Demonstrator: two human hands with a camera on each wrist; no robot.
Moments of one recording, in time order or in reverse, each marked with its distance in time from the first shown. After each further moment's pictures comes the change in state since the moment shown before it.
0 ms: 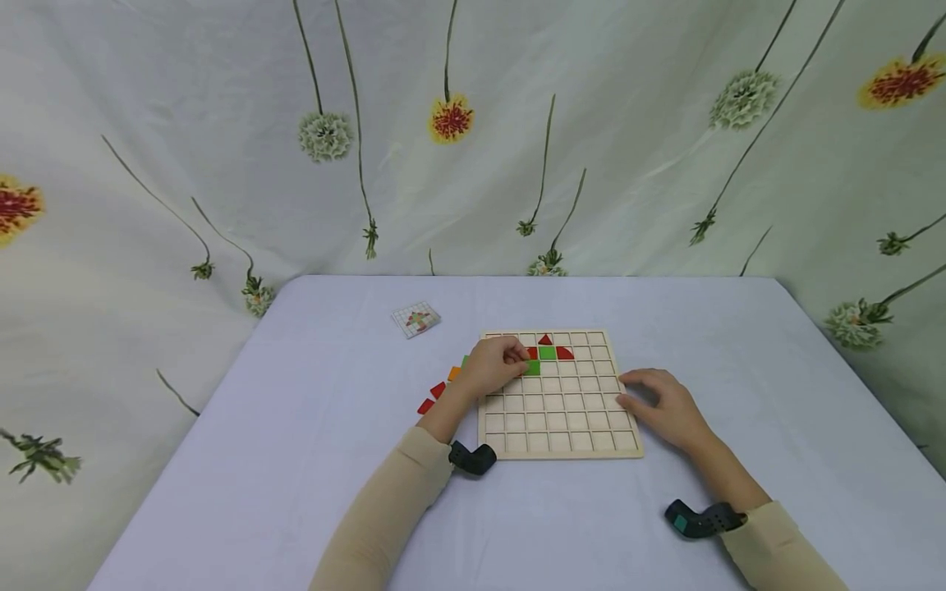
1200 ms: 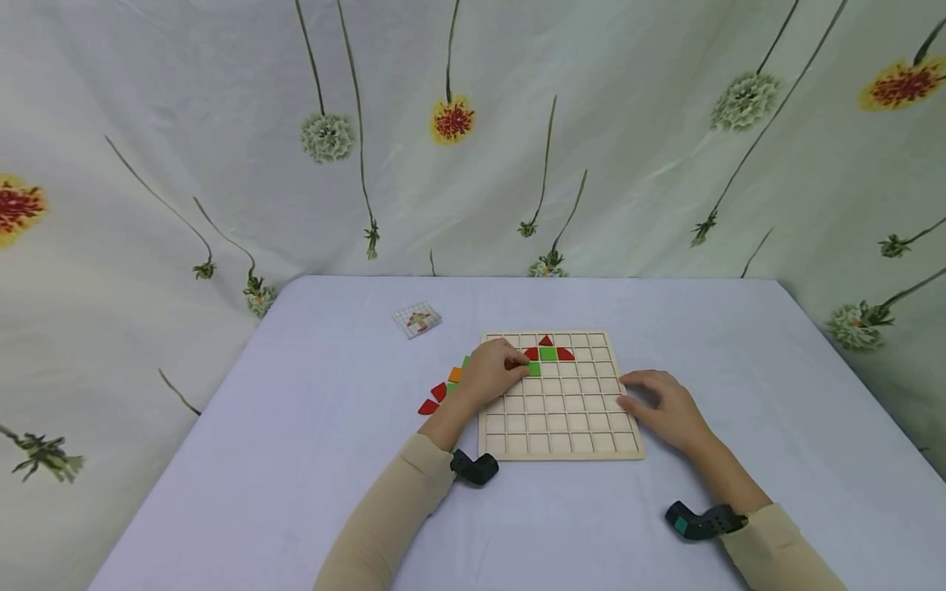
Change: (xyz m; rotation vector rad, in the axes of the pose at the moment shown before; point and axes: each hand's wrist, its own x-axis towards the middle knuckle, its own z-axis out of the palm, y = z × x) left_hand -0.006 -0.006 0.007 0.198 0.079 0.110; right_hand 0.000 0.000 0.000 0.013 -0.007 -0.013
